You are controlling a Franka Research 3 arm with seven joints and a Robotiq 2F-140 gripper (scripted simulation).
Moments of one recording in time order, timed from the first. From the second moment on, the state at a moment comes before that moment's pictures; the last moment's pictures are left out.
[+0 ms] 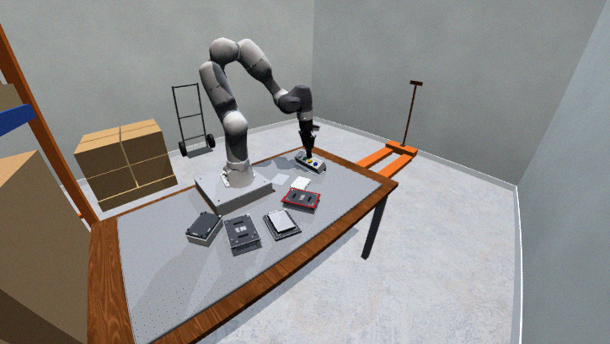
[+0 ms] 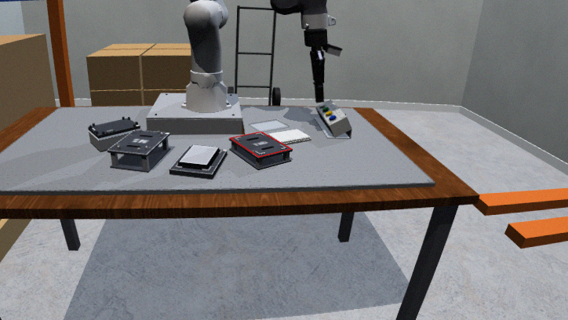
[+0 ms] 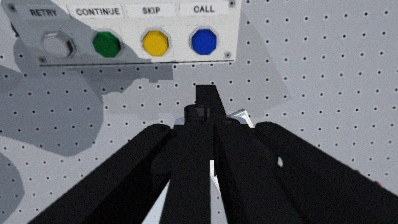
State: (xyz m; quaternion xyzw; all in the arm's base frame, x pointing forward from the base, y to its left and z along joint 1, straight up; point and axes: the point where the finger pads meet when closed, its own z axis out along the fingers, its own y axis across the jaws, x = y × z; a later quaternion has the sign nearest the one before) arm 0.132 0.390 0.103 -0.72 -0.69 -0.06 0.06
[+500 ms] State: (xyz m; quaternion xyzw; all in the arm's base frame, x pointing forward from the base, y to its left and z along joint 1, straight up) arm 0.132 0.387 0.103 -0.71 -0.69 -0.08 0.08
